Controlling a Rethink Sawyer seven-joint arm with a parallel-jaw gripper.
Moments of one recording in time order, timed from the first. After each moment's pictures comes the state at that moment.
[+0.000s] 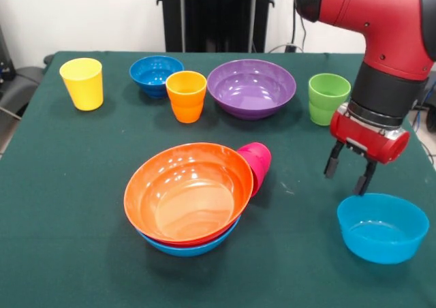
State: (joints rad) arm 0.36 -0.16 -0.43 1.34 0.59 0.28 2.41
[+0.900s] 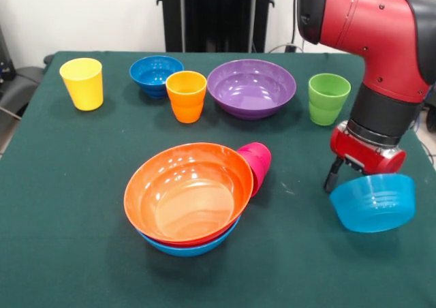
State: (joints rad) arm 0.40 -0.07 -0.46 1.31 0.71 0.24 2.42
